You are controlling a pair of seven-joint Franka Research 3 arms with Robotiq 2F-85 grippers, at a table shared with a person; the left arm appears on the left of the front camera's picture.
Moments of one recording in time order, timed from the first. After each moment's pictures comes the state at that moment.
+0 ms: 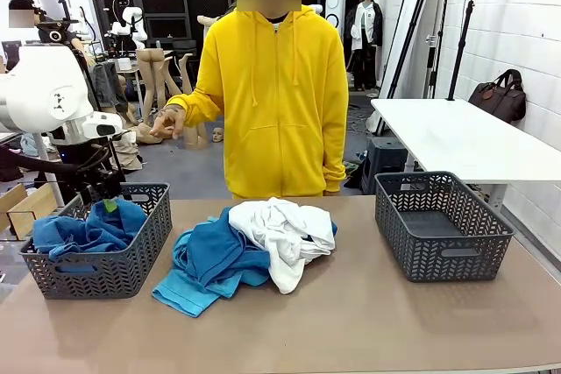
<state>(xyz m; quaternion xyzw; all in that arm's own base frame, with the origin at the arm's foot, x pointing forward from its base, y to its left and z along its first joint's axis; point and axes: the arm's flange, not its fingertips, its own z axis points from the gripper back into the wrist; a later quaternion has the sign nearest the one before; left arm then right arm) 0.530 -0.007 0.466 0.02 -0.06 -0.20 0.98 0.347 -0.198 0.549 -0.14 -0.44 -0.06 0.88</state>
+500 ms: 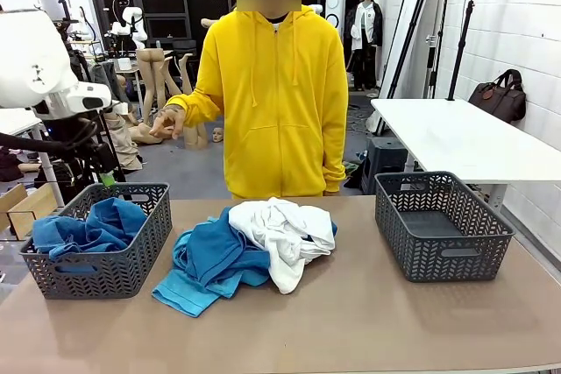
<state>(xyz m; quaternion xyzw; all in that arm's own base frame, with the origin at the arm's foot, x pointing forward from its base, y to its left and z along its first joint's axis) 0.505 -0.011 0.534 0.02 -0.12 -0.22 0.97 0.347 -0.198 0.549 -0.14 -0.44 -0.06 0.88</state>
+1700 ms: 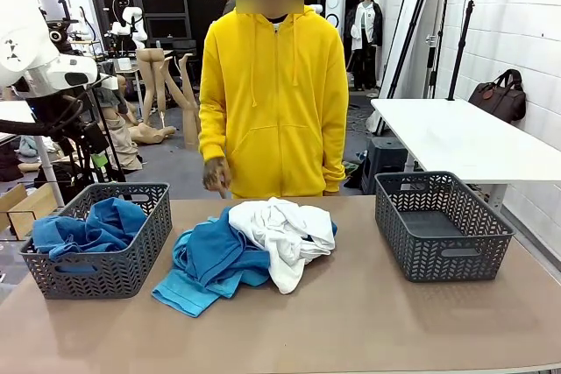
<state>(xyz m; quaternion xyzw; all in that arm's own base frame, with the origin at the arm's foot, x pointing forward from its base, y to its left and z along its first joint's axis) 0.482 -0.006 0.572 0.03 -0.16 -0.22 0.96 0.348 -0.193 0.557 -0.14 -0.45 -0.05 0.88</state>
